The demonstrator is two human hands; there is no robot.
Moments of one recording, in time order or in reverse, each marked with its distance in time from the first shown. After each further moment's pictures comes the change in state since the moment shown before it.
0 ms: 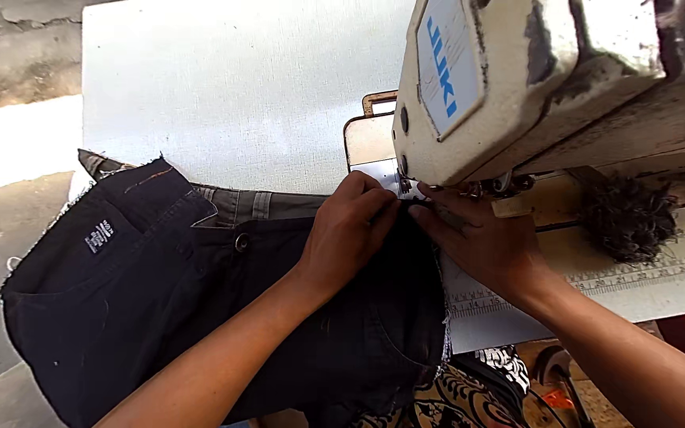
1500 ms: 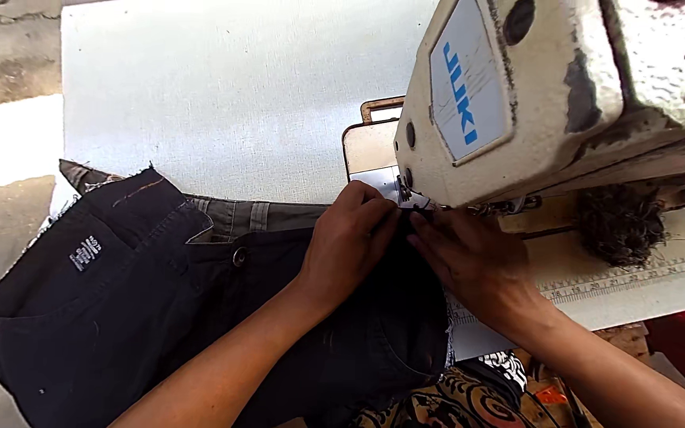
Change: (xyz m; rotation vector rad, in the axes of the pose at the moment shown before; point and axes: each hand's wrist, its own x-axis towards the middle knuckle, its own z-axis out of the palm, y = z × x) left_hand -0.001 0.000 0.000 -0.024 0.006 -0.014; right_hand -0.023 -0.004 0.008 -0.294 0.049 -0.296
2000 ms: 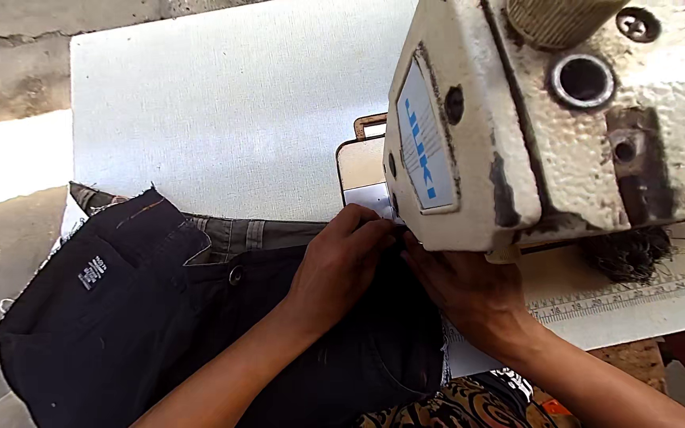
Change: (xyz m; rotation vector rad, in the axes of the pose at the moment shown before) left_hand -0.001 0.004 -0.010 0.004 -0.040 0.062; right_hand -0.002 -0.005 0.004 -0.066 0.077 0.005
